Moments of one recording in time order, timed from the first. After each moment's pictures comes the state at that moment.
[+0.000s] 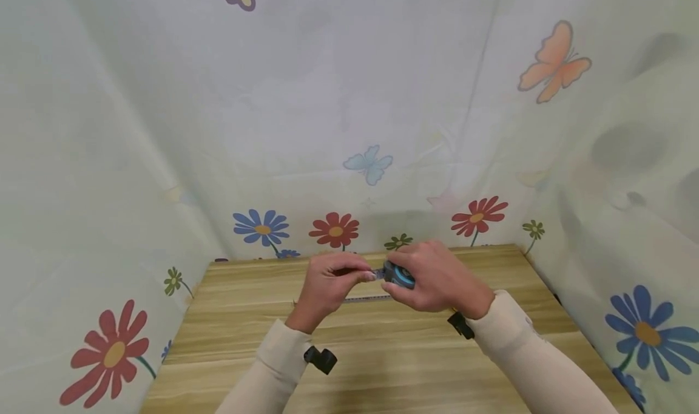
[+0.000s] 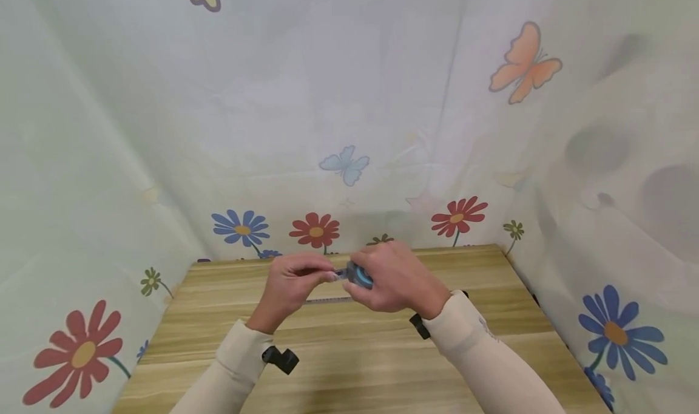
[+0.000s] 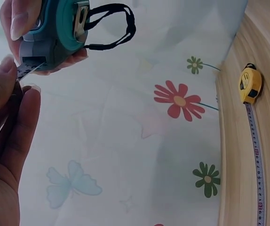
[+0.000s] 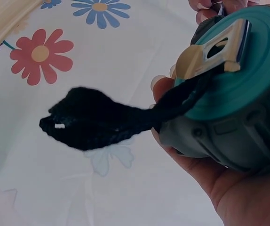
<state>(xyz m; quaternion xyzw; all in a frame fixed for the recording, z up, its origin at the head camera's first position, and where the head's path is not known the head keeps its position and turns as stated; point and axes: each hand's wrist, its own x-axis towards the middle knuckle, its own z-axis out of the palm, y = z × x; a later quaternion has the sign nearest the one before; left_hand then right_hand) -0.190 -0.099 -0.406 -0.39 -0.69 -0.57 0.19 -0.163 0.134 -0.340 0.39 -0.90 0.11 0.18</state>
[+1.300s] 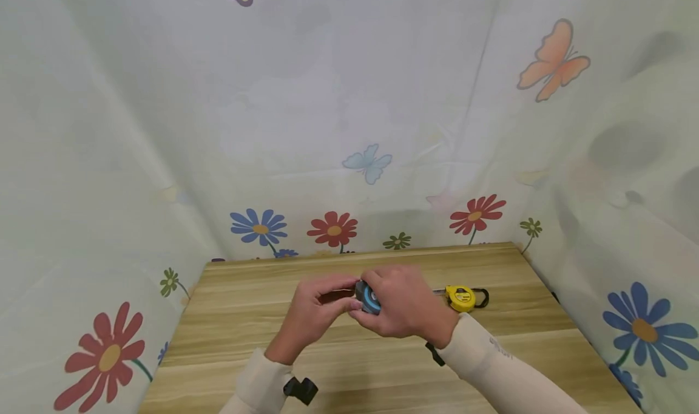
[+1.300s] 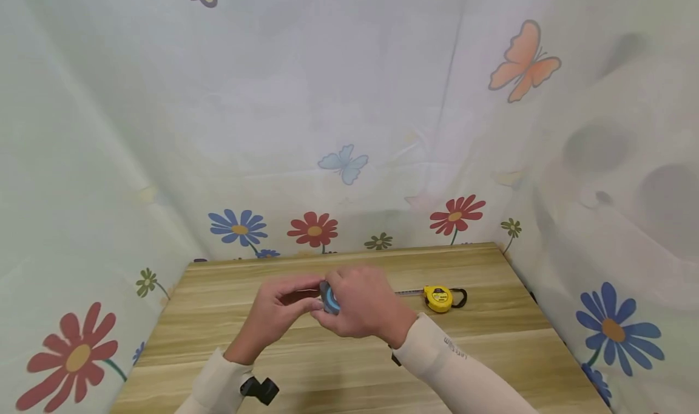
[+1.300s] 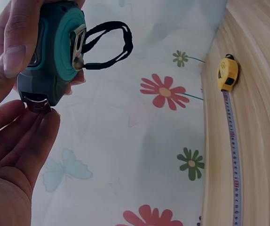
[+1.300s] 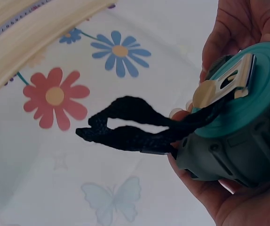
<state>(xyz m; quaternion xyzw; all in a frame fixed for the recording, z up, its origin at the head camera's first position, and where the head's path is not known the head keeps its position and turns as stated) -0.162 -0.127 -0.430 -0.32 -0.74 -0.58 0.08 -0.151 0.086 -0.384 0.37 -0.90 0.09 0.23</state>
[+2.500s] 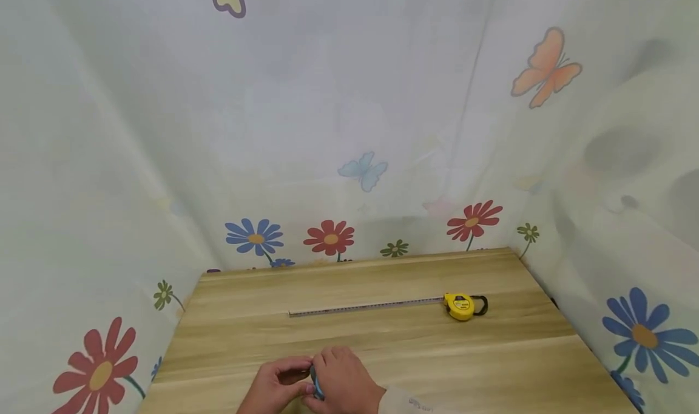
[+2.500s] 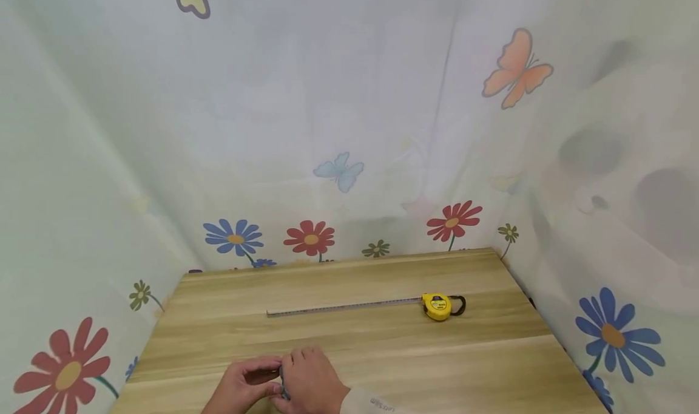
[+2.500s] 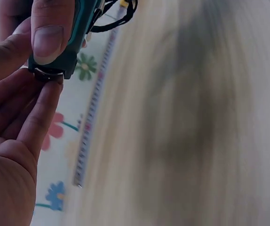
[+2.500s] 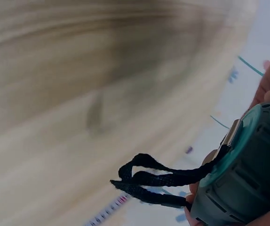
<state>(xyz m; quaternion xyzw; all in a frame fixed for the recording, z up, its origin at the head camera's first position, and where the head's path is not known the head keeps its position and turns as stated) -0.139 -0.217 -0.577 -0.17 -0.74 -0.64 -0.12 -0.139 -0.004 -0.555 0.39 -0.91 0.04 0.13</state>
